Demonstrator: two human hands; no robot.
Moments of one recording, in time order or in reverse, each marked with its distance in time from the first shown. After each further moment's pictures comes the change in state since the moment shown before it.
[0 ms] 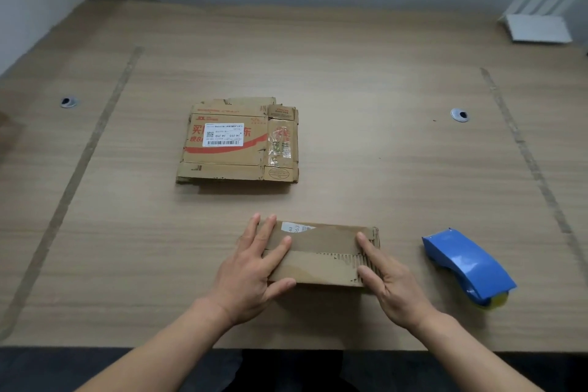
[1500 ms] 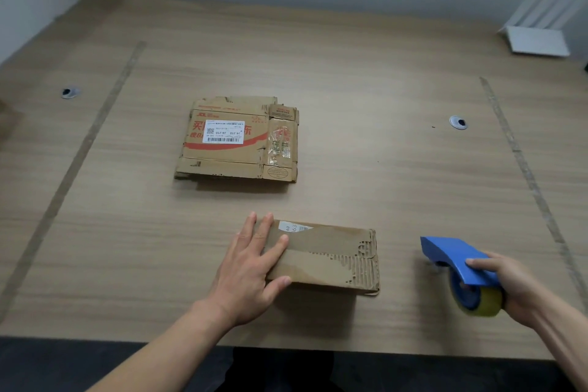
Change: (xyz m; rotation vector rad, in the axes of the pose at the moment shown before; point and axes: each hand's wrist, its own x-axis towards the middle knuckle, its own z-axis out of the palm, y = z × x) left_hand -0.003 0.011 0.000 -0.117 0.010 -0.087; right_hand -0.014 0.065 -0.141 0.622 0.245 0.791
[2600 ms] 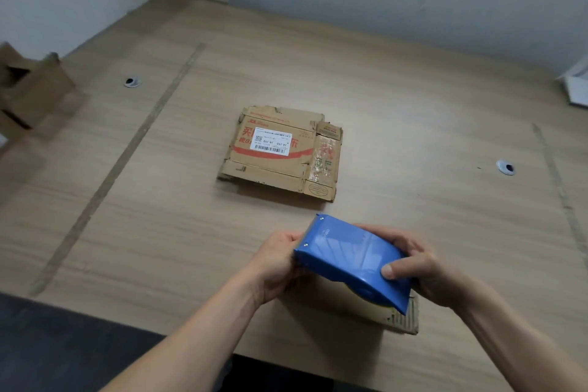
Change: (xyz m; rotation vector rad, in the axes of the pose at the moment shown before) left_hand 0.039 0.004 -0.057 -1.680 -0.133 -0.689; right_hand -0.095 -0.100 0.193 -0.206 -1.007 -0.412
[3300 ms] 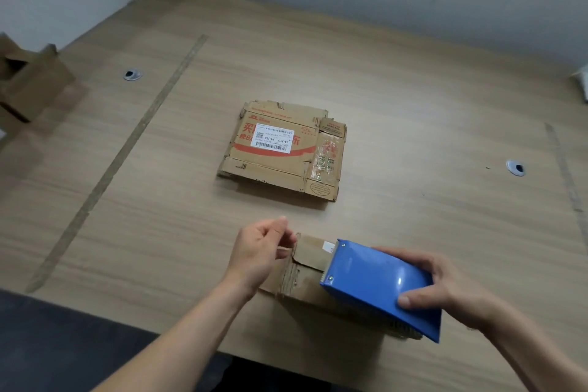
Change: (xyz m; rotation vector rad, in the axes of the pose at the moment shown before) left_hand -0.009 0.008 -0.023 0.283 0.373 0.300; right_hand -0.025 0.005 -0.021 -0.246 0.101 0.124
